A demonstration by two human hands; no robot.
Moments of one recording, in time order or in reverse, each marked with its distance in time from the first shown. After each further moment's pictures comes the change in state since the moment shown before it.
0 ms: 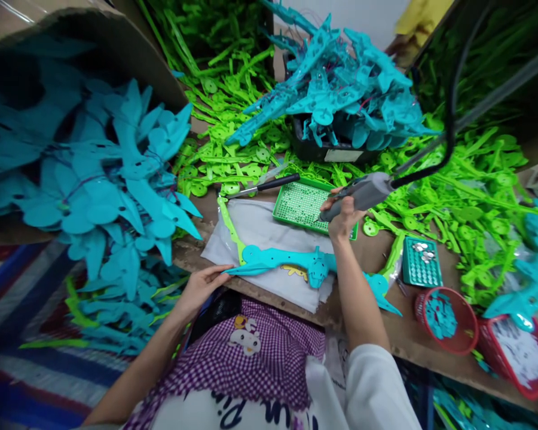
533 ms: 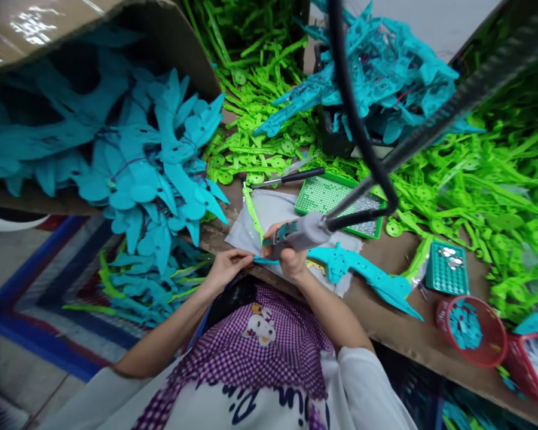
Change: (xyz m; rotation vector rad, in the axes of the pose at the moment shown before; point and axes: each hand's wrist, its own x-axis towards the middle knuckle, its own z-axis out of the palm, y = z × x) left_hand 0.006 0.008 0.009 -0.126 0.085 -0.052; right_hand -0.145 -0.029 0.071 0.308 -0.569 0.419
